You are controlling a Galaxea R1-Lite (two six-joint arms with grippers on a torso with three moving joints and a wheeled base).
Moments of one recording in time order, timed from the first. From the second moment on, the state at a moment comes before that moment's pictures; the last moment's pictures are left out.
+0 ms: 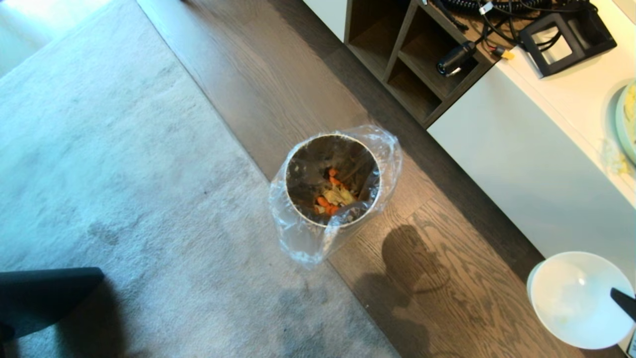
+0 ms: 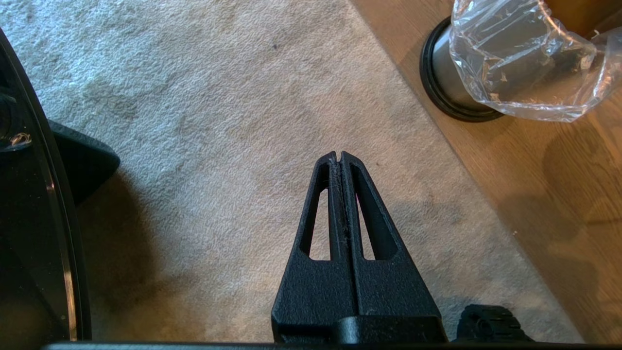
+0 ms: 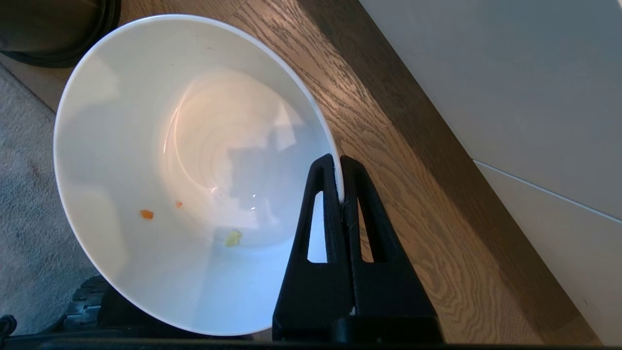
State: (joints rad) left arm 0.00 0.00 0.00 -0.01 0.01 -0.08; right arm -0.09 0.86 -0.06 -0.55 -0.01 -0.03
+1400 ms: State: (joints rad) left arm 0.00 0.00 0.00 -0.01 0.01 -0.08; right arm -0.01 0.03 0.00 0.01 0.04 -0.13
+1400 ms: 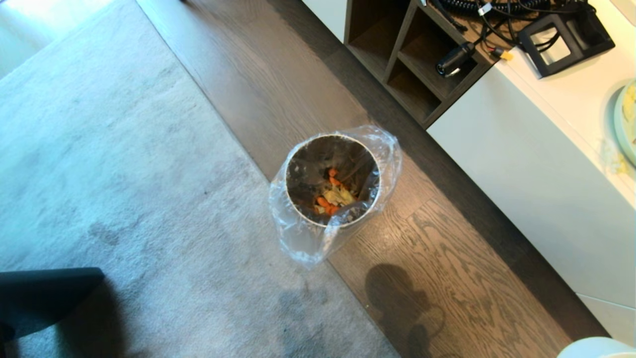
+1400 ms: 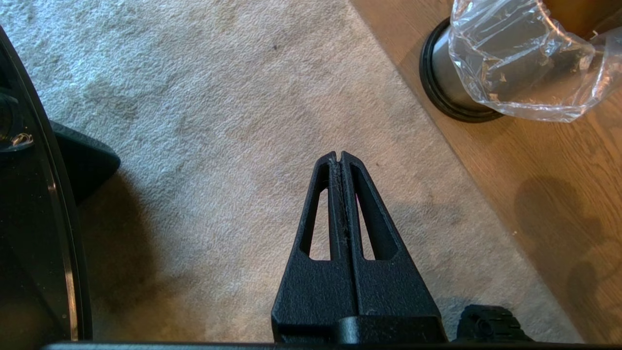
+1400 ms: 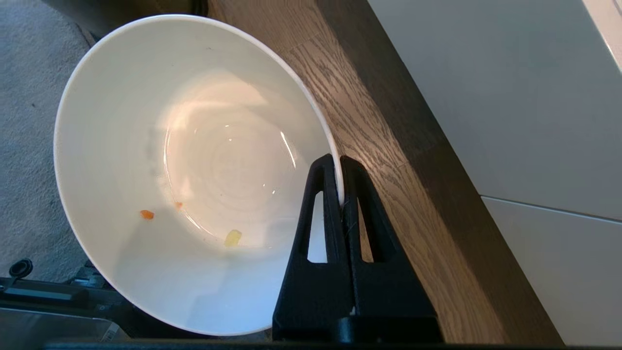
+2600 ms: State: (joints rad) left arm 0.00 0.00 0.00 -0.01 0.01 -0.08; right arm 0.00 0.00 0.00 0.00 0.05 -0.13
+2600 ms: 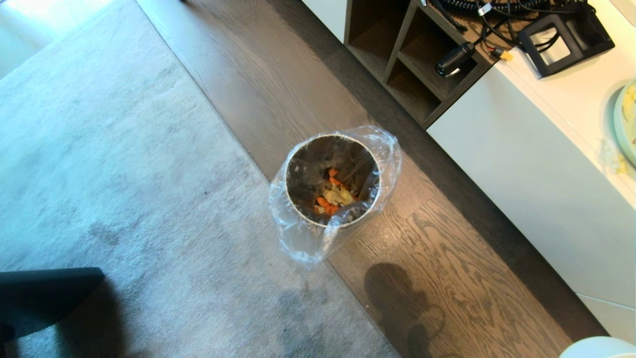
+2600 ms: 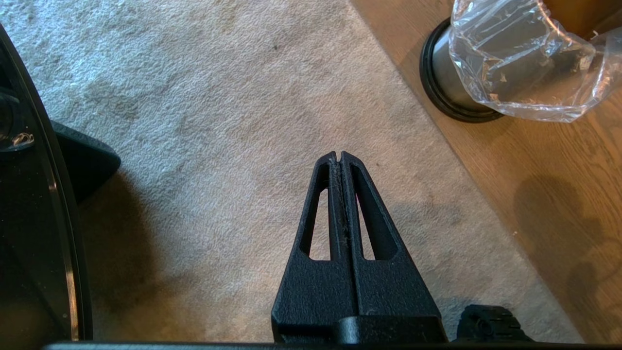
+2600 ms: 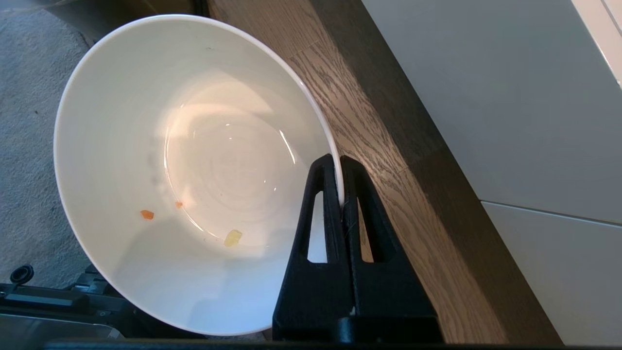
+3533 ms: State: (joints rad) left arm 0.00 0.00 0.00 -0.01 0.01 -0.08; right arm 0.00 0.00 0.00 0.00 0.05 -0.13
